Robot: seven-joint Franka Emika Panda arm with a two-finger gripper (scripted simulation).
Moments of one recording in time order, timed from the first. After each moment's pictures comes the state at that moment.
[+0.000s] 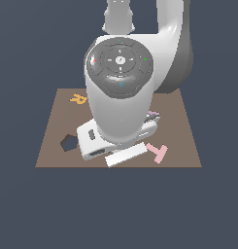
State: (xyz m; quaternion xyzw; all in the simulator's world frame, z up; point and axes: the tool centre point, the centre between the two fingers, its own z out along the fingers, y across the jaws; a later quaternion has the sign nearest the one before) arm 0.088 0.002 0.031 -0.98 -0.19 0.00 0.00
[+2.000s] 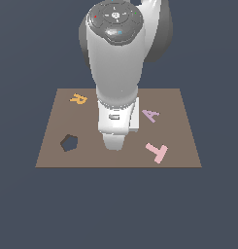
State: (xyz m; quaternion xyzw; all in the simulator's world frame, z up) arm 0.015 -0.003 0.038 -0.74 -0.68 0.00 0.00
